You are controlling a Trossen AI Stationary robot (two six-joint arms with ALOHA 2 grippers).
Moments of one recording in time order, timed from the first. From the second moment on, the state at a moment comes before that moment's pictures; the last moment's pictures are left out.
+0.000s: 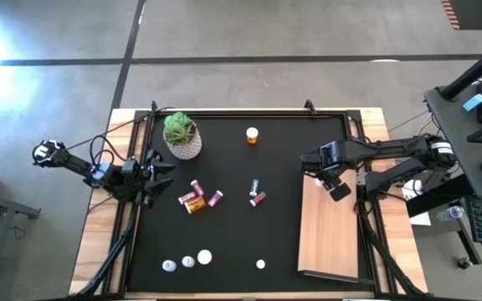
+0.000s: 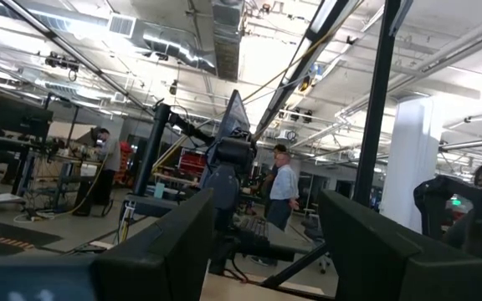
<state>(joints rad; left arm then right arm) -0.37 0.38 0.00 0.83 -0.40 -0.05 -0.06 1.34 1.00 -1.26 0.02 2.56</state>
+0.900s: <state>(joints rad) -0.37 0.38 0.00 0.83 -0.40 -0.05 -0.03 1.49 1.07 -1.30 0.03 2.53</state>
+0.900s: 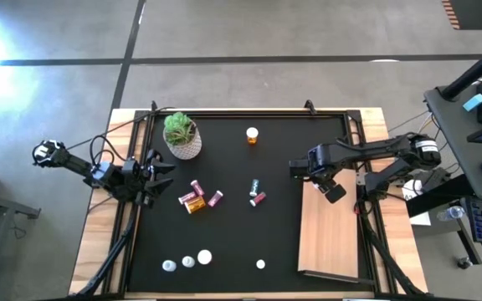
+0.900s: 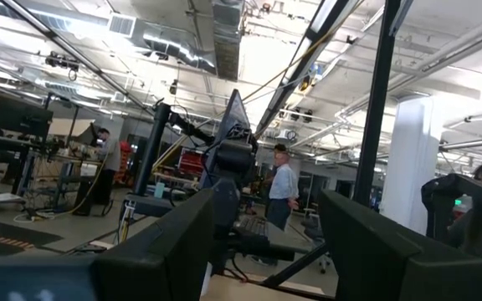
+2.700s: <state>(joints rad) -0.37 0.38 0.00 0.83 -0.40 -0.05 0.06 1.79 1.47 -1.57 0.08 2.62</state>
